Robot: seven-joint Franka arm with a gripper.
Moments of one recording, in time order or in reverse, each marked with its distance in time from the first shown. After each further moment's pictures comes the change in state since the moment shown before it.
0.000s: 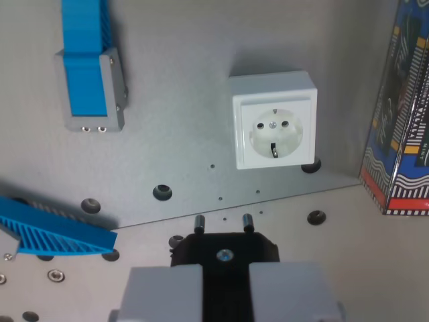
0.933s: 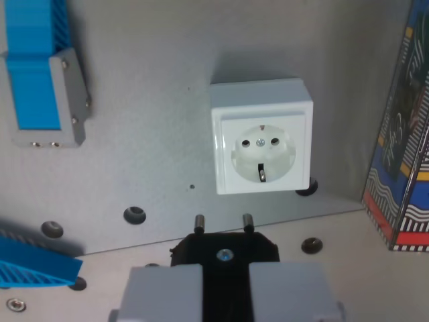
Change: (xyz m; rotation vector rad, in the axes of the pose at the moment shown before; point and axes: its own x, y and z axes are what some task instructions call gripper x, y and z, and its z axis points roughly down) arm -0.009 0.016 0.052 0.005 0.001 -0.015
